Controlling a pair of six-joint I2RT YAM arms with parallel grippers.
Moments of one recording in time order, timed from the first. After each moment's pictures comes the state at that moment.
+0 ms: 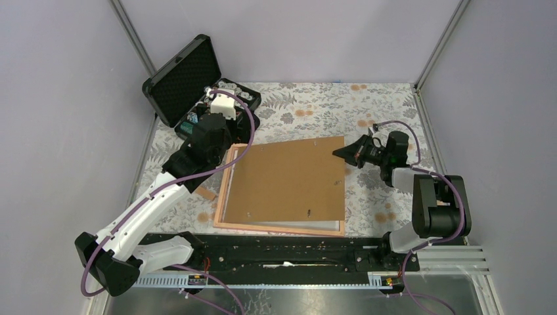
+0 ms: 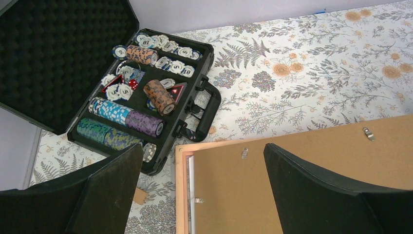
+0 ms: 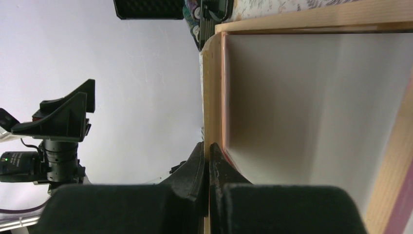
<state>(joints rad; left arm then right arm) -0.63 1.07 1.10 -0.31 -0.47 -0.09 -0.03 1.53 0.56 0.55 -1.01 1.13</state>
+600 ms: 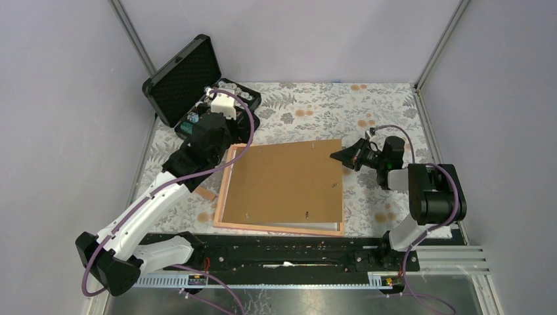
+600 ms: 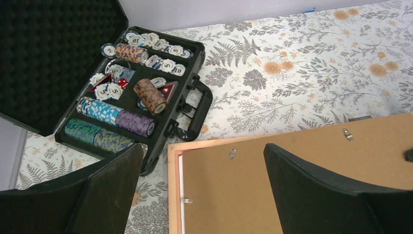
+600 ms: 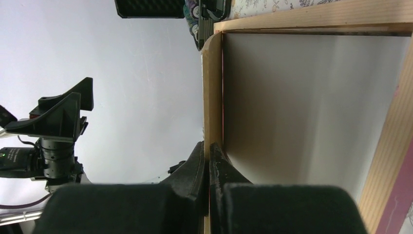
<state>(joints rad) -0.62 1.08 1.10 -0.31 -0.43 -0.11 -0.03 1.62 0.52 0.72 -1.02 1.16</state>
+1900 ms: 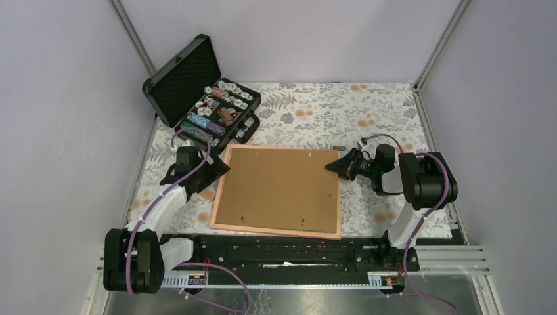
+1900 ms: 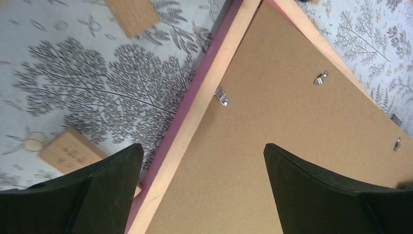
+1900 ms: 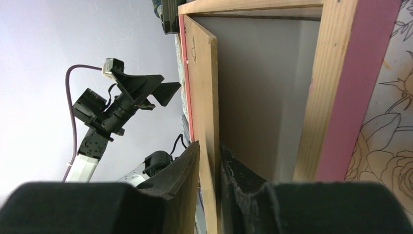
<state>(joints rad) -0.06 1.10 0.55 -0.27 0.08 -0.69 0.01 1.81 0.46 0.86 -1.01 1.08</state>
